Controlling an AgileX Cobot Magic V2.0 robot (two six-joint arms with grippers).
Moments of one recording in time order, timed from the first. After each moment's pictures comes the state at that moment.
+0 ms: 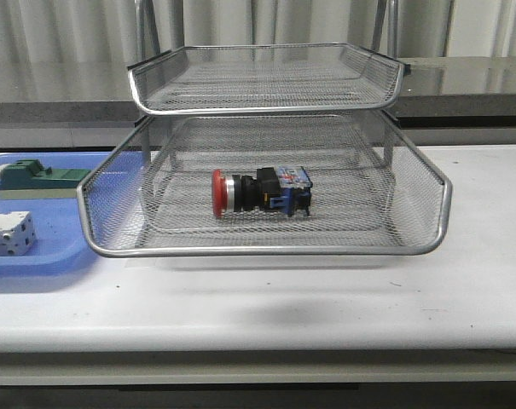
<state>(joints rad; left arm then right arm) 0.01 0.26 -0.27 -0.51 0.13 0.47 0.21 0.50 -0.65 -0.14 1.02 0.22</state>
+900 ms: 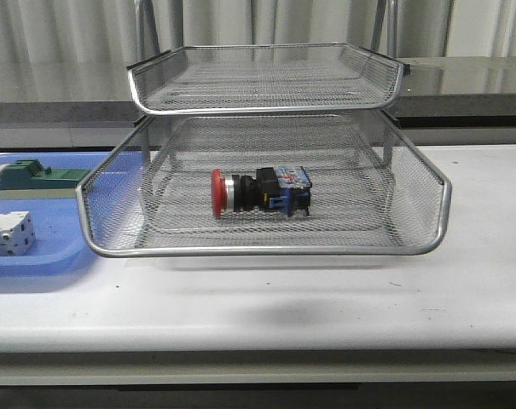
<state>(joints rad) 0.01 0.26 -0.27 -0.51 0.13 0.47 0.36 0.98 -0.65 0.33 0.75 0.17</state>
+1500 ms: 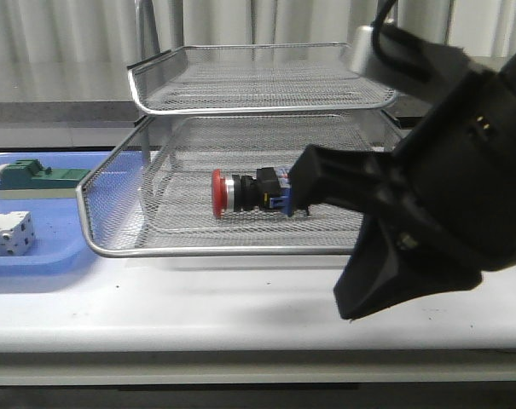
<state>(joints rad) 0.01 0.26 -0.27 -0.51 0.13 0.47 0.71 1.36 -0.65 0.43 0.34 0.16</state>
